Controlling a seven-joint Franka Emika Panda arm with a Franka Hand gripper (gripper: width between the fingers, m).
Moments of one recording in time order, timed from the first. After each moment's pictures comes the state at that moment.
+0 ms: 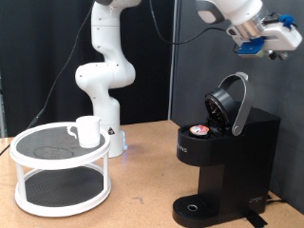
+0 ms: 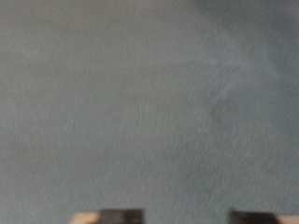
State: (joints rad) arm 0.23 -0.05 0.17 -1.92 0.84 2.18 2.36
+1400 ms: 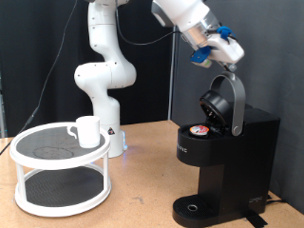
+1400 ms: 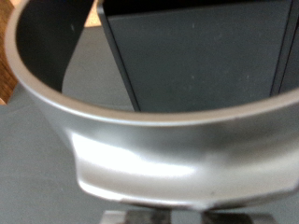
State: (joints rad) arm 0.10 -0.21 0.05 -2.14 0.80 2.10 2.32
